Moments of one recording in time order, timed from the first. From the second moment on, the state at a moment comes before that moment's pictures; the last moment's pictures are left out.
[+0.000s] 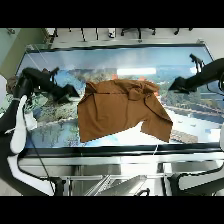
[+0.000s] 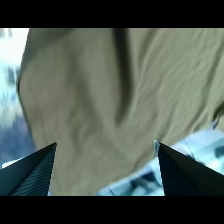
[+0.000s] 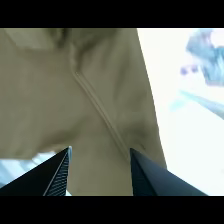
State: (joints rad) left arm 0.06 -1.71 1.52 -2.17 1.47 1.64; right arm -0.29 -1.62 1.58 2.07 -1.48 -1.87
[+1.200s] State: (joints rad) left arm -0.06 -1.43 0.85 -2.20 1.01 1.68; right arm 0.09 -1.50 1.21 1.49 -1.27 -1.96
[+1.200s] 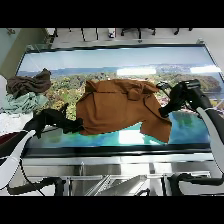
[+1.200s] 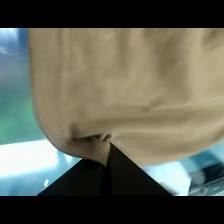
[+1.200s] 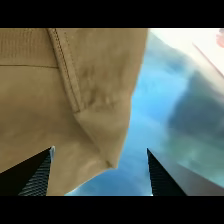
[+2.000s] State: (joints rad) left arm -0.05 -1.43 0.85 -2.20 1.02 1.68; right arm 0.20 -1.65 1.21 1.27 -1.27 -1.86
